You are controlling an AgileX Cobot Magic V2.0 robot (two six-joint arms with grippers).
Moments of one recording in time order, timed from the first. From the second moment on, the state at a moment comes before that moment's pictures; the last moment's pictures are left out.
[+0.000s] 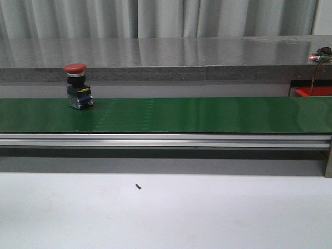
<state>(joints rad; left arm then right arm) 0.10 1.16 -1.13 -0.25 0.77 0.14 0.01 0.29 -0.49 0.18 0.48 -0.15</state>
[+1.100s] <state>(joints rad) 0.00 0.56 -0.60 -0.26 0.62 0.15 0.03 0.55 -0.64 0.18 0.56 -0.16</state>
